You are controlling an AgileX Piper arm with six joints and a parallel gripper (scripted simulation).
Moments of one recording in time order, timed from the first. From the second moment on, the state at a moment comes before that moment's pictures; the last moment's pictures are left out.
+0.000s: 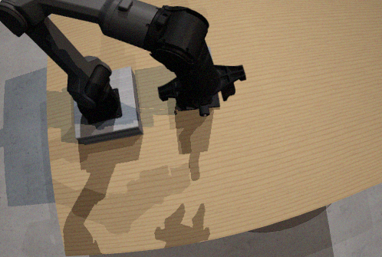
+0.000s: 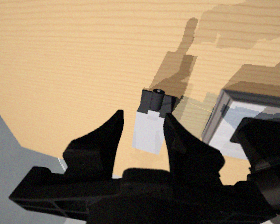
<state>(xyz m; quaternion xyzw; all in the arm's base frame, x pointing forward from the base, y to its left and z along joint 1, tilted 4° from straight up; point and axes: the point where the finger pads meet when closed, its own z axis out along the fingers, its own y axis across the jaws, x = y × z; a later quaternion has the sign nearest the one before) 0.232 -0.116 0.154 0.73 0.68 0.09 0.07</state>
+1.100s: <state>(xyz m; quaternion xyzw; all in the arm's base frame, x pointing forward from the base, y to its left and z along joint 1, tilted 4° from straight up) 0.219 -0.114 0.093 0.75 0.65 0.09 0.05</state>
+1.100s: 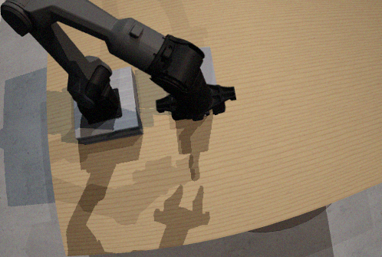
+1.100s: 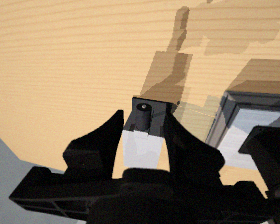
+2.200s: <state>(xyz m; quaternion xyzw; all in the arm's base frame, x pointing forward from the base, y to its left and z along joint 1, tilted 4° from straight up) 0.220 -0.114 0.092 0.75 0.65 0.09 0.05</state>
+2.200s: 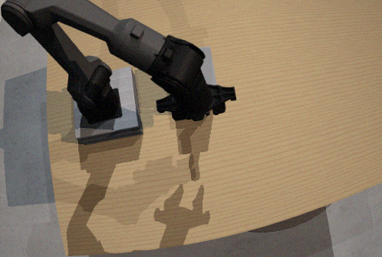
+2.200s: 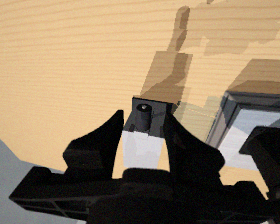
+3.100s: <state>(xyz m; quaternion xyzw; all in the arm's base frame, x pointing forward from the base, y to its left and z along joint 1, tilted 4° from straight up) 0.226 -0.112 0.062 0.75 0.65 0.09 0.05</state>
